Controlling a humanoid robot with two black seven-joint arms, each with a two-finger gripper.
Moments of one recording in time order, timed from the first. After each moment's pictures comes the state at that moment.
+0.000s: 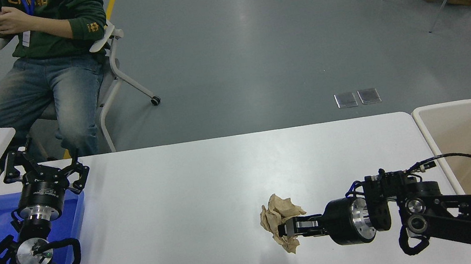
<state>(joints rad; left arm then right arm) -0.55 0.37 -0.86 -0.44 -0.20 -0.59 -0.48 0.73 -0.56 0.29 1.55 -1.10 0.23 -0.13</state>
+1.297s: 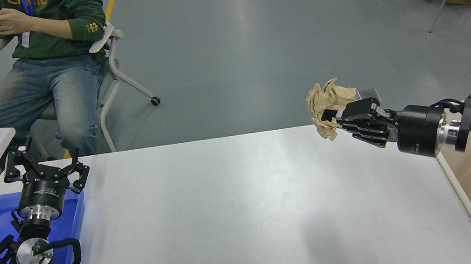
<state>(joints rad) -0.55 0.37 -0.86 -0.44 -0.20 -0.59 -0.48 0.59 -0.82 0.71 1.45 -0.84 0.27 0.25</state>
